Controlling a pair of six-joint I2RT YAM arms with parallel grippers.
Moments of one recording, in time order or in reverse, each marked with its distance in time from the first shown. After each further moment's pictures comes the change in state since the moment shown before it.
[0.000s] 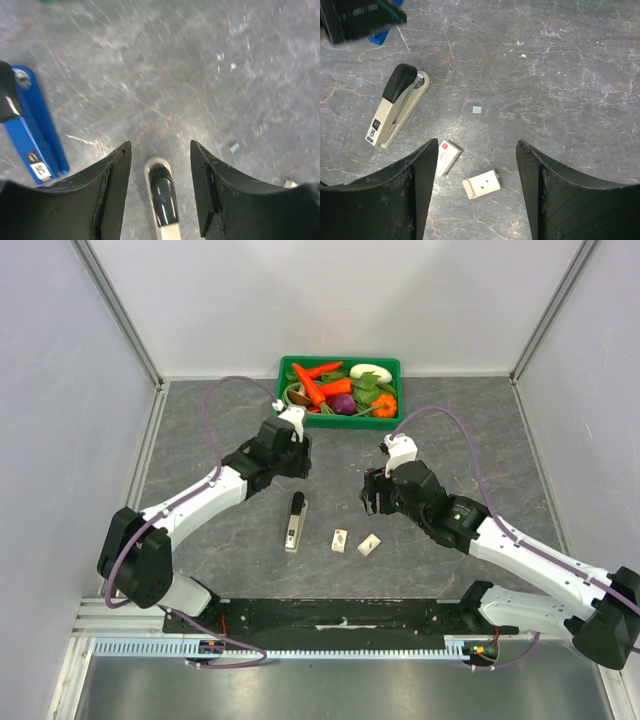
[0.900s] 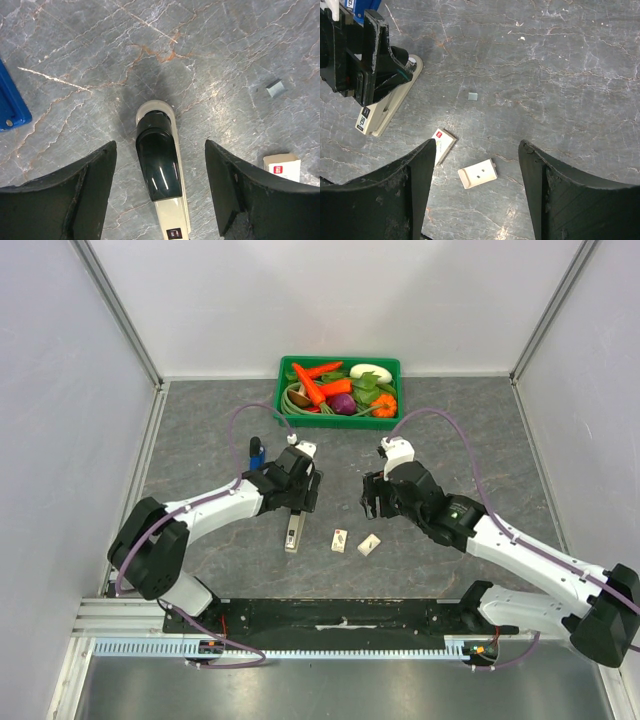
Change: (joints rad) left arm -0.149 0.063 -0.145 -0.080 -0.074 -0.053; right arm -0.011 0.016 0.002 -0.055 -0.022 0.001
